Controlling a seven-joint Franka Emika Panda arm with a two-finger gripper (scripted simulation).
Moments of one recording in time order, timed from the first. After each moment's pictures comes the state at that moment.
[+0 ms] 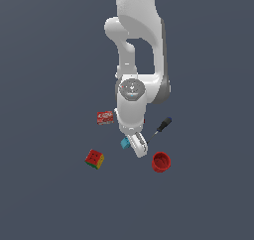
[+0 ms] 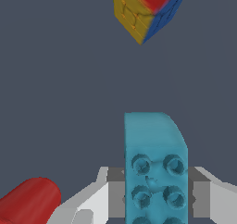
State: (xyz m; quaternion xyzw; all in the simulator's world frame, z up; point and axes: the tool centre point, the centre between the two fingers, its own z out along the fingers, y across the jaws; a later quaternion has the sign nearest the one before) arm 0.045 0.014 0.096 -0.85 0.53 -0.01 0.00
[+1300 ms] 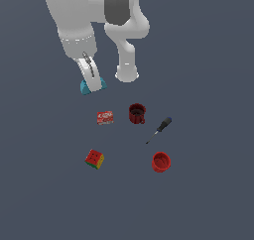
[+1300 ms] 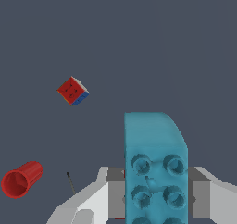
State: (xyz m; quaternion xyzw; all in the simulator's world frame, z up) arm -0.067 -0.130 0.313 -0.85 0.53 0.00 0.00
